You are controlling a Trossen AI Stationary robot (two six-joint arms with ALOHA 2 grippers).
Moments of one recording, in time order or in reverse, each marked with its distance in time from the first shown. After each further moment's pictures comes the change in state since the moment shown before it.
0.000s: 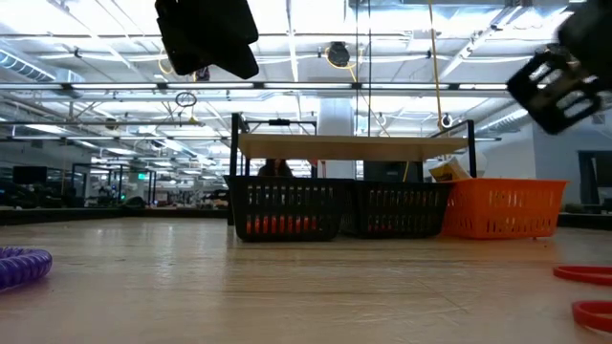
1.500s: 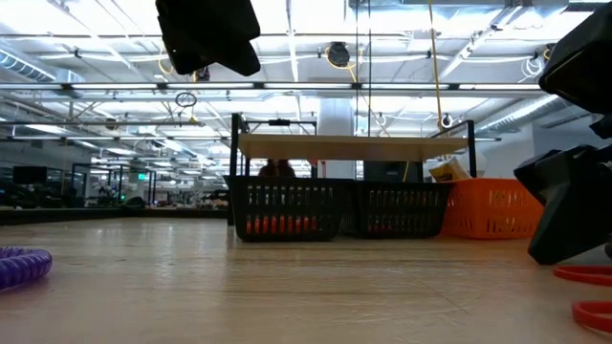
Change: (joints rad) left arm 0.000 0.000 0.000 0.010 0.005 -0.002; right arm 0.004 0.286 0.005 -0.003 0.062 0.057
